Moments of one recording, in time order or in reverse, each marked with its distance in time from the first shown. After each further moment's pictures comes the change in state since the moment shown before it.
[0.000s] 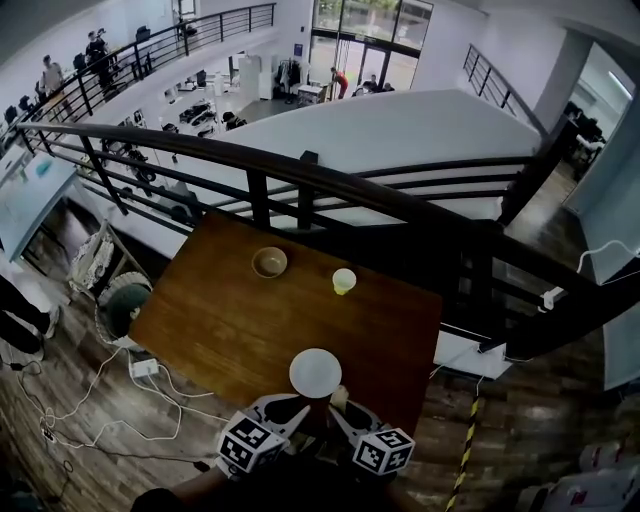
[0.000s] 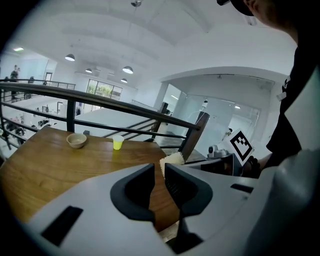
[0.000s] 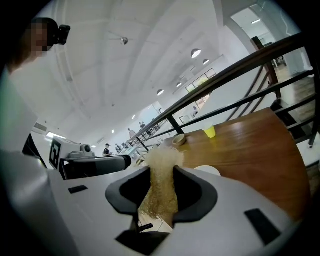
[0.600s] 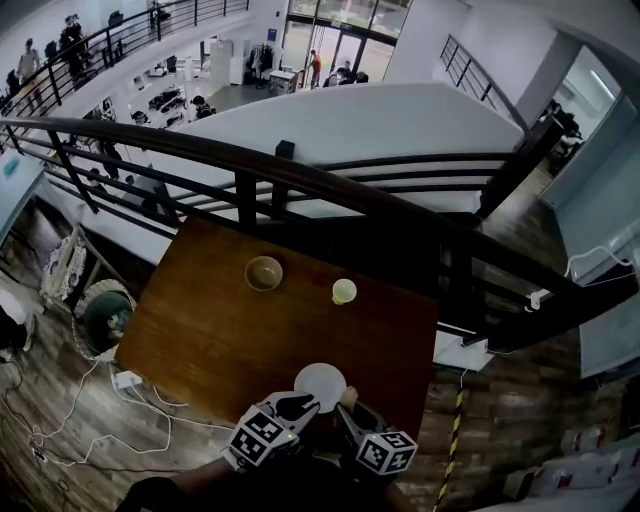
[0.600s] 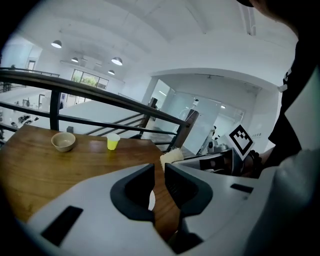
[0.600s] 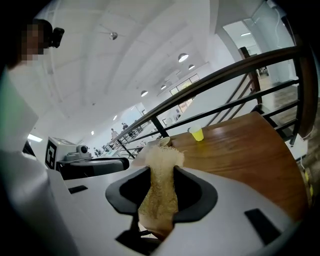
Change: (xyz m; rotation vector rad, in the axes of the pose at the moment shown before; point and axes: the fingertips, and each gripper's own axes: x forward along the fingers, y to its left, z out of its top) left arm 0.019 0.075 0.017 0.040 0.062 -0.181; right arm 0.063 -0.011 0.027 0.056 -0.027 -0.220
